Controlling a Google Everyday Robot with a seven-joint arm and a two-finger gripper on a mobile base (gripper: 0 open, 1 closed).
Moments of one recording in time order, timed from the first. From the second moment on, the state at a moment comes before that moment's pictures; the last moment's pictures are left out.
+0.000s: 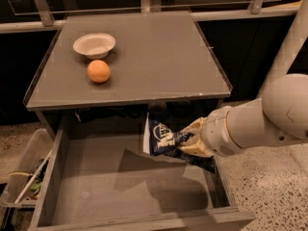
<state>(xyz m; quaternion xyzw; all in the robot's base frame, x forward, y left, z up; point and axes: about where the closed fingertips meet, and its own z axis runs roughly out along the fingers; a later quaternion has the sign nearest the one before) 0.432 -0.092 0.802 -0.57 0.74 0.13 0.32</state>
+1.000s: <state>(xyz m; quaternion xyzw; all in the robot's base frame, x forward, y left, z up) 0.432 -0.032 0.717 -0.57 0.74 0.18 0.30</state>
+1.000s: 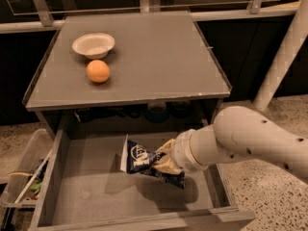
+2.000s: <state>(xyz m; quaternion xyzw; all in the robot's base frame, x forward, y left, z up) 0.459 0.007 0.638 -0.54 0.73 0.20 0.36</state>
